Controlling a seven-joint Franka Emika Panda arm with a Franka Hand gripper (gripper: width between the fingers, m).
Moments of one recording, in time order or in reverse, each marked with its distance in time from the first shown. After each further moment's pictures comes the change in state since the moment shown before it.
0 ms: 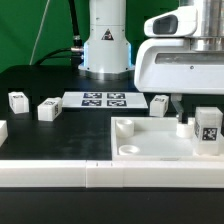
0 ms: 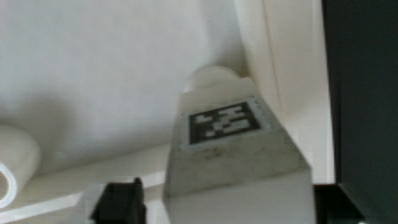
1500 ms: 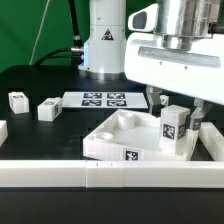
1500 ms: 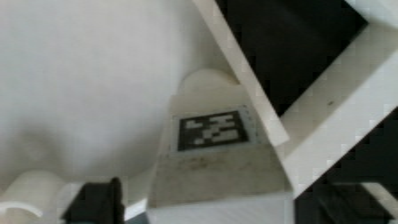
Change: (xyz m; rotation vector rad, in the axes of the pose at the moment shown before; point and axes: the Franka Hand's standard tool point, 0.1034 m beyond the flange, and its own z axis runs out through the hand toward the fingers) arm 0.003 0.043 -0.002 -0.084 0.047 0.668
